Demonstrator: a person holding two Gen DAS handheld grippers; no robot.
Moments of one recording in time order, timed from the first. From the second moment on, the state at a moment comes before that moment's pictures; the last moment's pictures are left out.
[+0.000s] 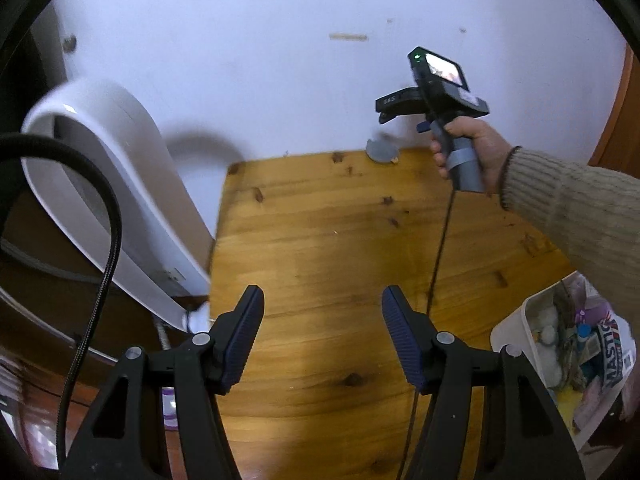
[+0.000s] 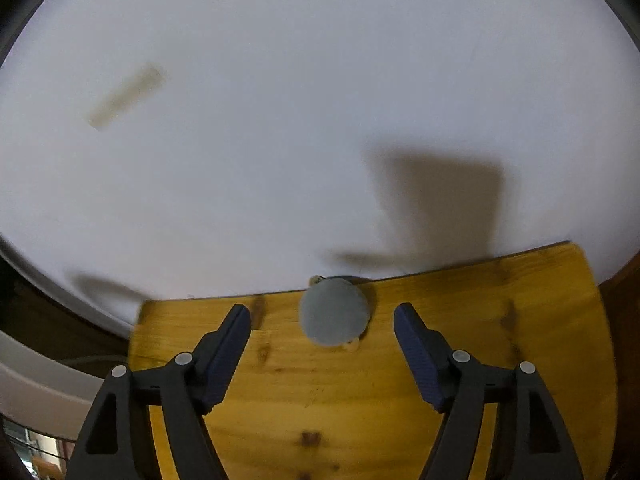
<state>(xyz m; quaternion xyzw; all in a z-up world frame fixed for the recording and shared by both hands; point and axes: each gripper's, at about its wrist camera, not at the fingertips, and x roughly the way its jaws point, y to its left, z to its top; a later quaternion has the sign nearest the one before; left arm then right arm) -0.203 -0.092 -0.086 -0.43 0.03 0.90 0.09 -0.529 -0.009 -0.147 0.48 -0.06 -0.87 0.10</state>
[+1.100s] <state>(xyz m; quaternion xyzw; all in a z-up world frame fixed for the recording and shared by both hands) -0.211 -0.083 -0.113 -0.46 0.00 0.88 0.08 -0.540 -0.015 -0.200 0.51 0.01 -0.86 0.08</state>
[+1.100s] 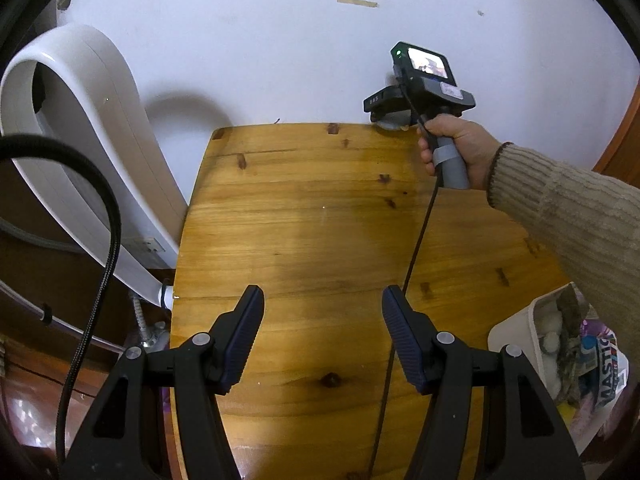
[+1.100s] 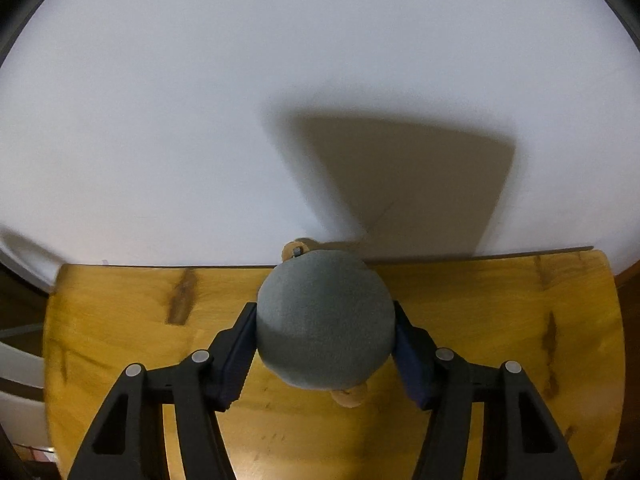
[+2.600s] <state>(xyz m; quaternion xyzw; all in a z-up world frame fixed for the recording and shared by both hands) -0.074 0.024 0.018 -0.38 0.03 0.91 0.15 -0.124 0.195 0.059 0.40 0.04 -0.90 0.14</state>
